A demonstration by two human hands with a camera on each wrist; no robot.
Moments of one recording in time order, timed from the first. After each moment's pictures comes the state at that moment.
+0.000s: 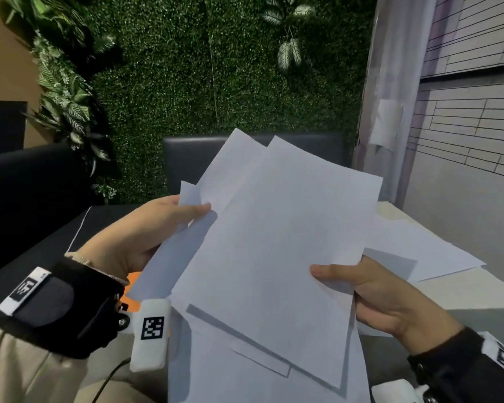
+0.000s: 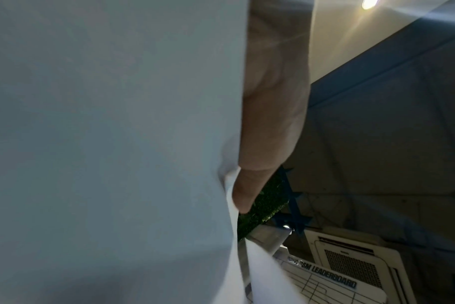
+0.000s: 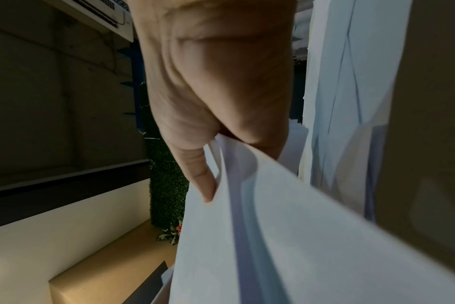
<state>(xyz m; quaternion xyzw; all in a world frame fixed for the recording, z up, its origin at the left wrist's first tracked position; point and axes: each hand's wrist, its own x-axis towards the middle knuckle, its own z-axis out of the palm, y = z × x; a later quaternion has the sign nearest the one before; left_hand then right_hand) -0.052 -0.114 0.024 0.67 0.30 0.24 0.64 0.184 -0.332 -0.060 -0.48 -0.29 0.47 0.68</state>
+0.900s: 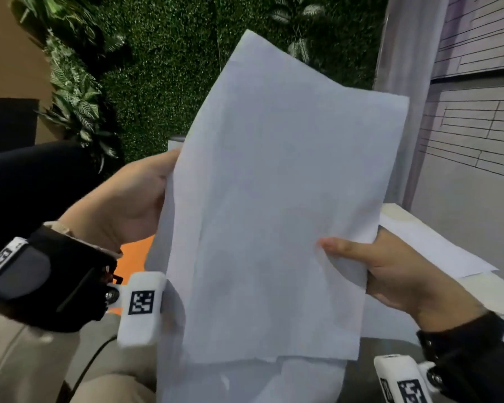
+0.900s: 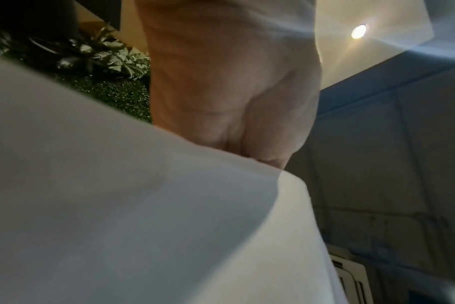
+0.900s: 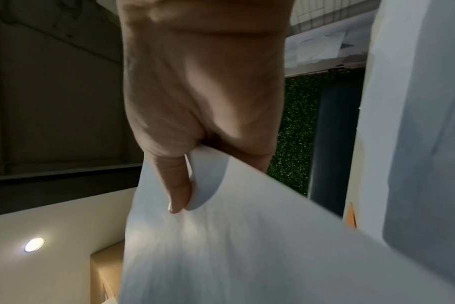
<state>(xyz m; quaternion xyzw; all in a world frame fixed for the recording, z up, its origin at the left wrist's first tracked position) -0.063 -0.126 0.069 0.67 0.18 0.29 0.65 0.179 -0.335 -0.018 -0.47 -0.41 0.38 0.68</state>
